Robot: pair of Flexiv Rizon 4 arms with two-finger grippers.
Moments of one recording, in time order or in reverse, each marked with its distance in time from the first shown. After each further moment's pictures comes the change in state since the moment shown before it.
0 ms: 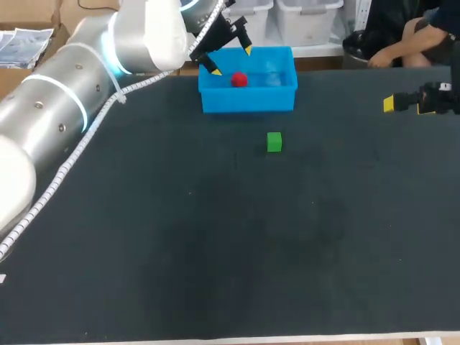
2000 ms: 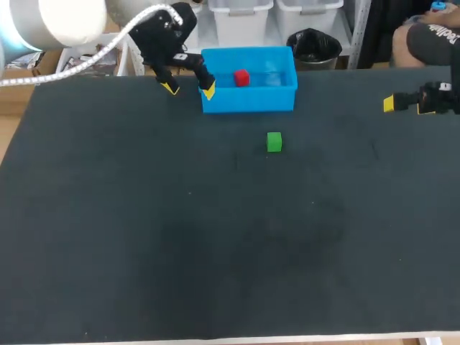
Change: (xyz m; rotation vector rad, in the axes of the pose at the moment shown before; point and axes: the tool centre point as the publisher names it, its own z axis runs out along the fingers) left arm 0.094 0.106 -0.129 0.055 0.356 0.891; right arm 0.000 0.000 0.000 0.000 0.000 0.000
